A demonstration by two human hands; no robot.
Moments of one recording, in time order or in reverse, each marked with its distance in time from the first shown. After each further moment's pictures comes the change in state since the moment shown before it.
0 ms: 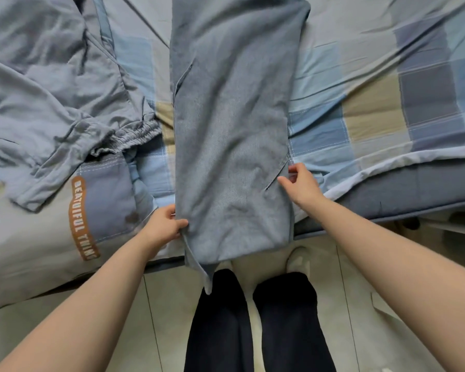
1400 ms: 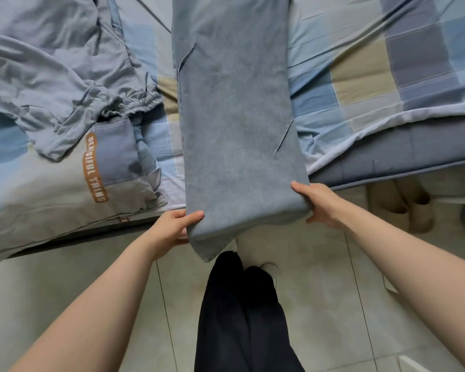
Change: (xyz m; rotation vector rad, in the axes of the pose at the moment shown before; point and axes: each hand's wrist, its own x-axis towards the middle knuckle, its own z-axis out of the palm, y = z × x) left_hand -0.084 -0.066 0.043 -0.103 -0.107 -0.059; right_hand -0.109 0.087 -0.026 0.502 -0.389 0.308
